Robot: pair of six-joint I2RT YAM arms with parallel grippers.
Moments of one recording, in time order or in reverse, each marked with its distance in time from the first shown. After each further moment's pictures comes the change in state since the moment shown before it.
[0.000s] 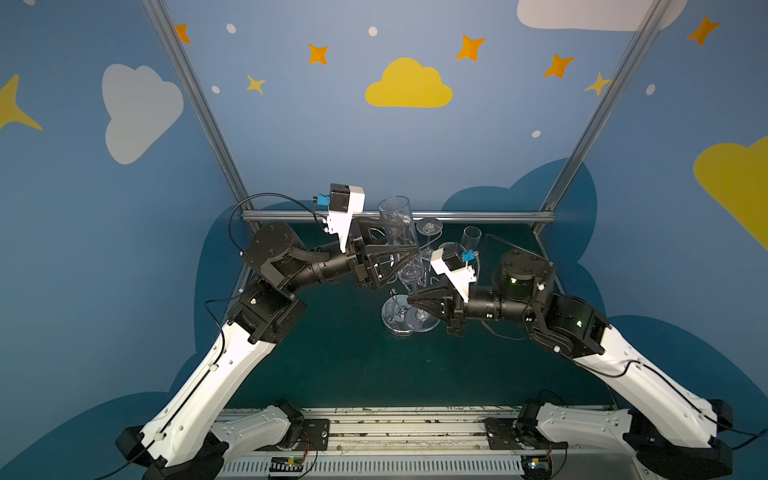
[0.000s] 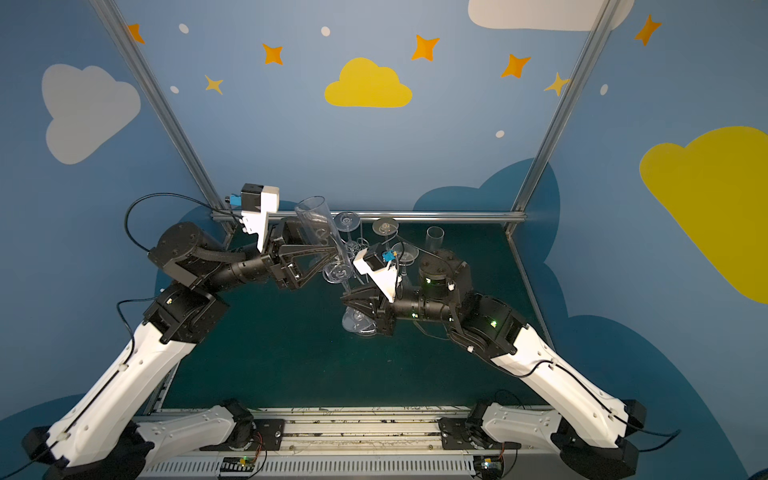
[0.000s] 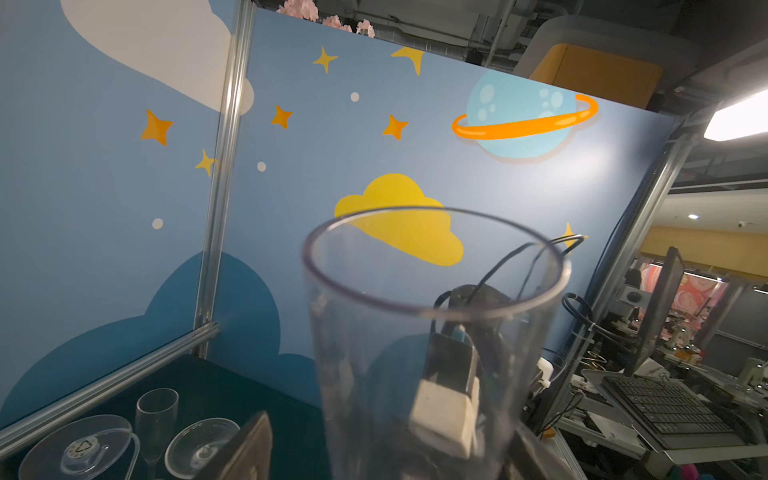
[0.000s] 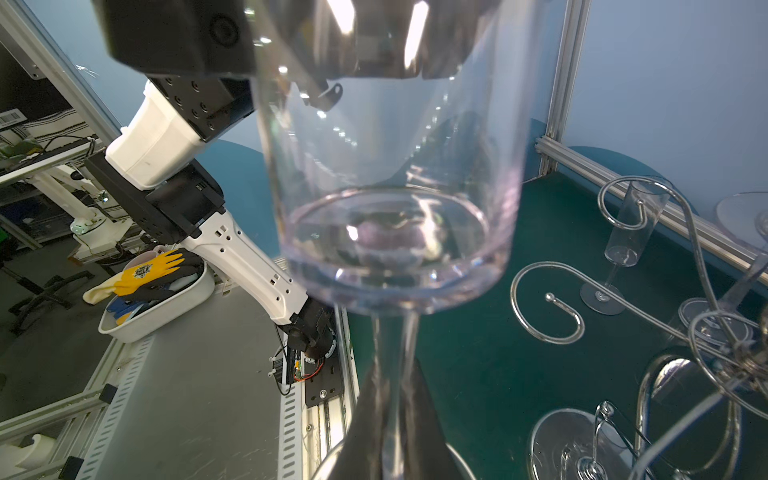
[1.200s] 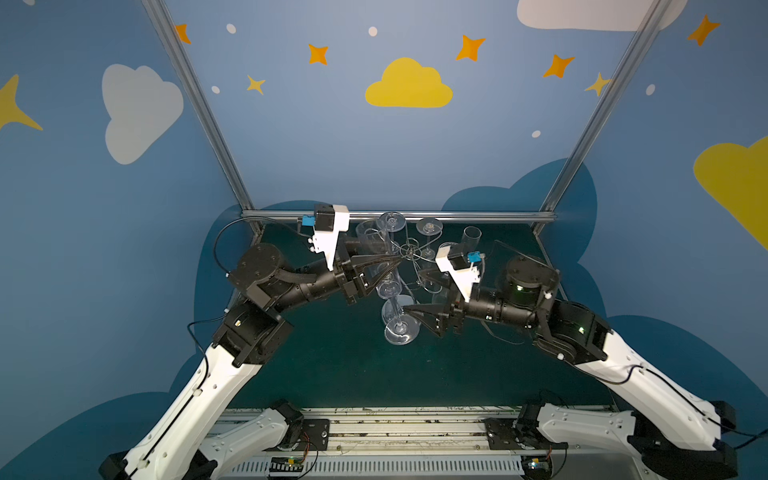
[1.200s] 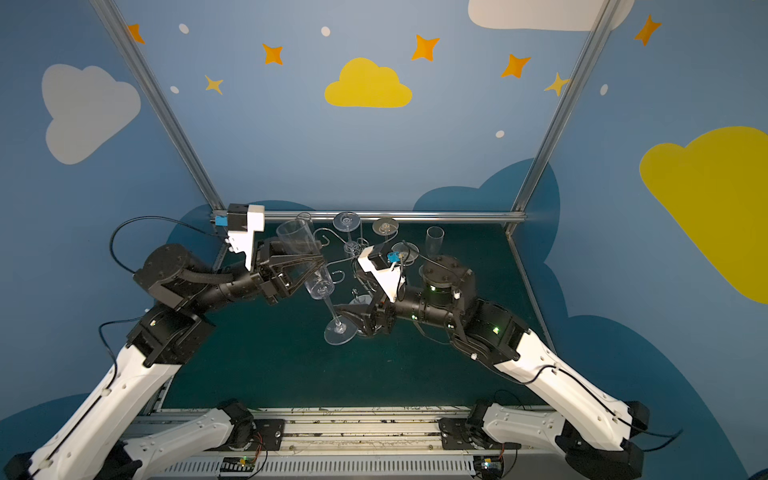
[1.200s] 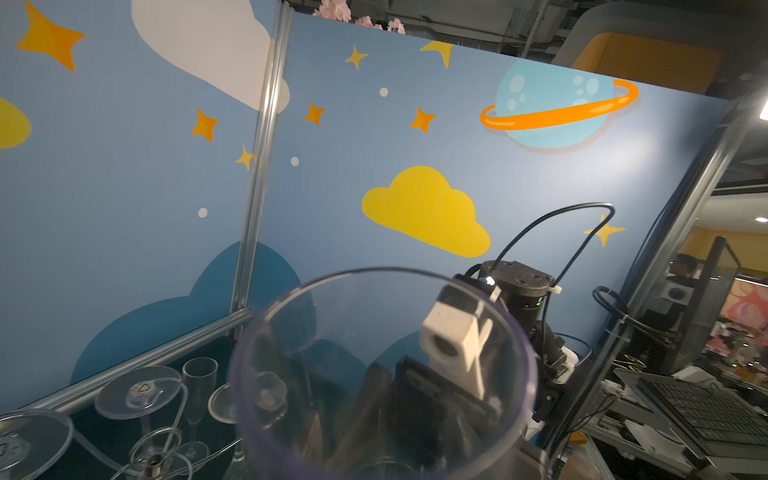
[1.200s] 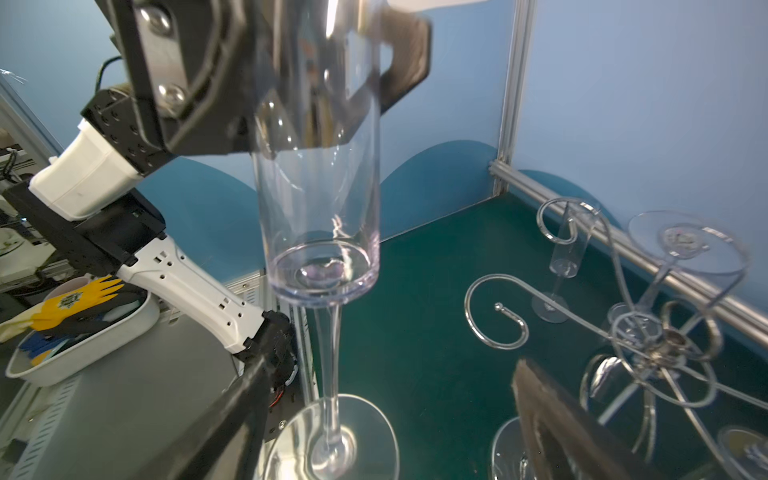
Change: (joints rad) left arm 0.006 -0.171 -0.138 -0.090 -0.130 0.093; right arm 0.027 -0.066 -0.043 0.065 0.179 -0.038
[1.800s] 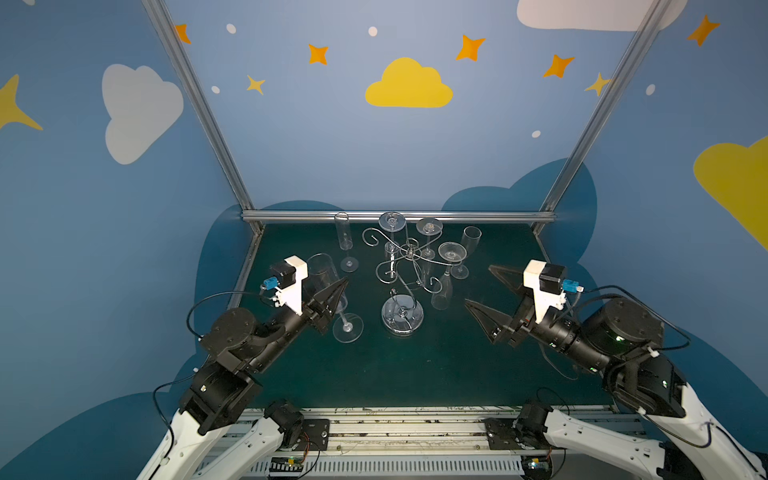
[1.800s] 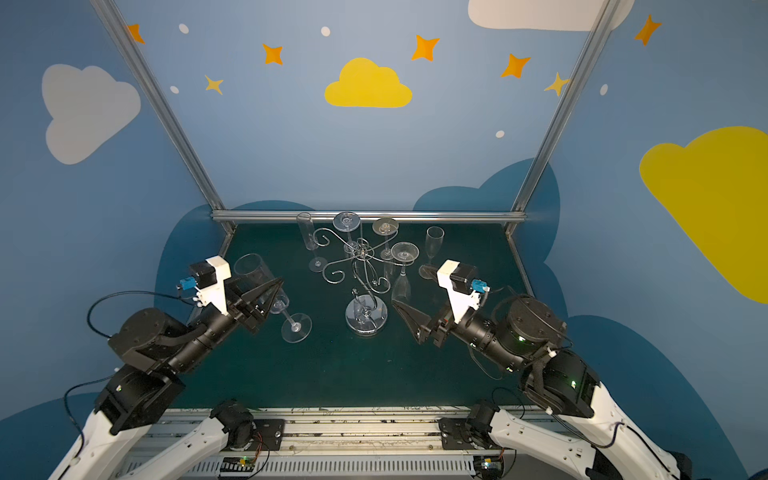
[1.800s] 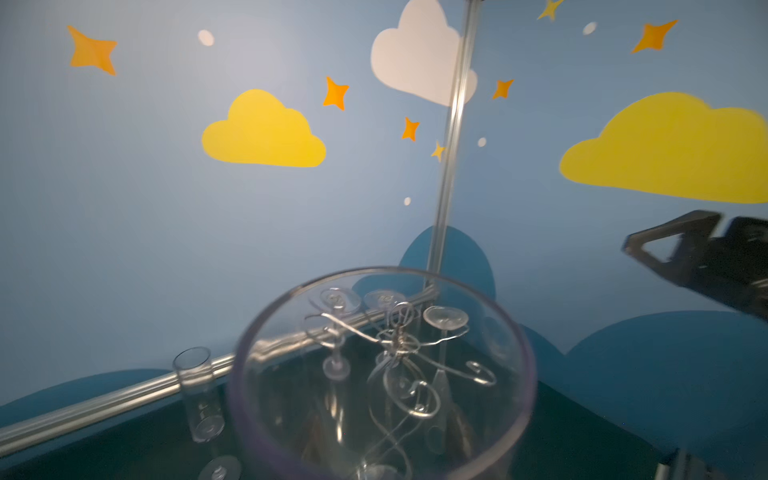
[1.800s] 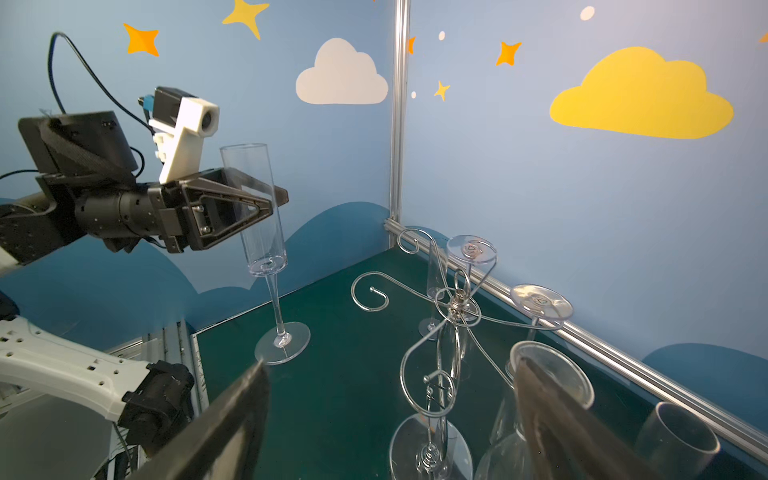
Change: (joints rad) left arm 0.000 -0.377 -0.376 -0.144 -0.584 0.323; right arm 0.000 -0.348 -0.168 0.000 0.319 -0.073
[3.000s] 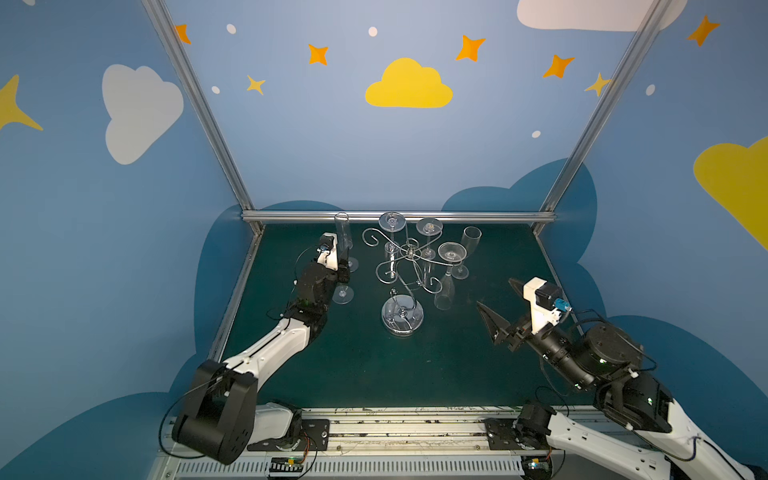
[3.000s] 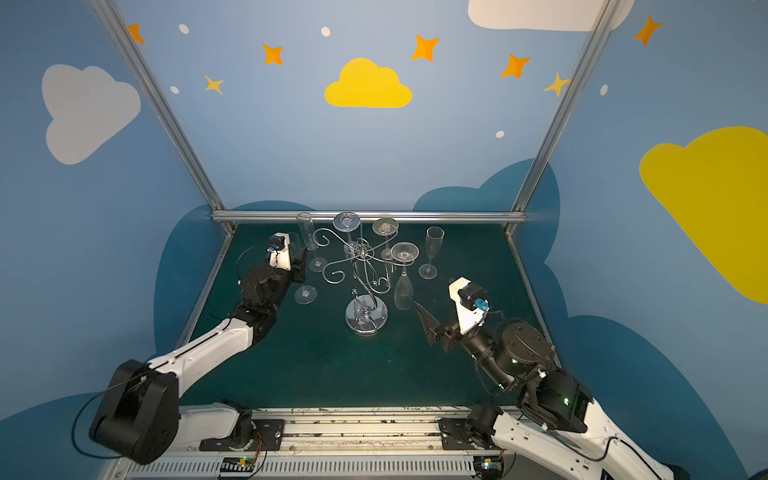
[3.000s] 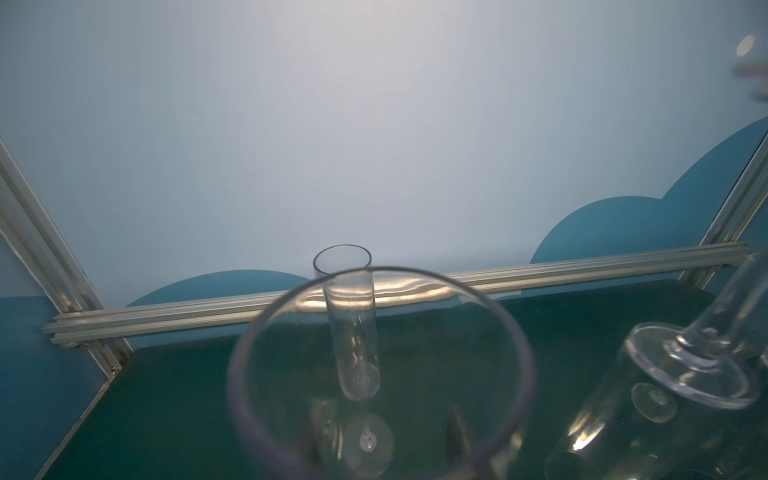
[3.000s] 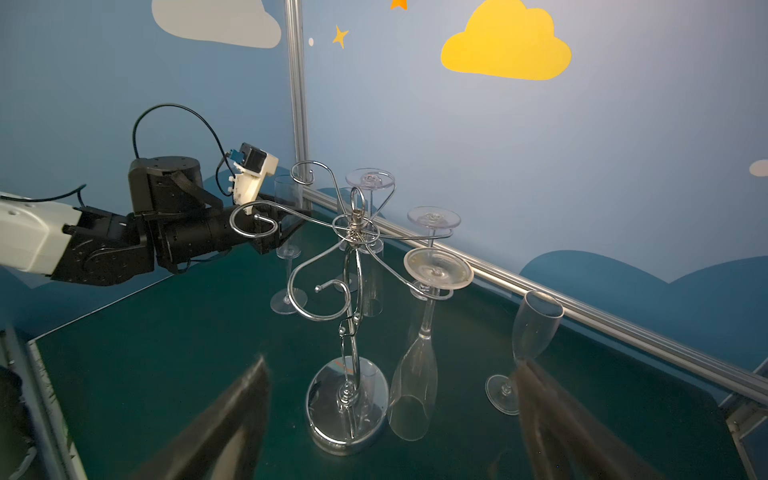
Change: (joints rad) left arm 0.280 0.792 -0.246 0.892 -0.169 0.061; right arm 0.000 -0.163 -0.254 0.031 0.300 -0.048
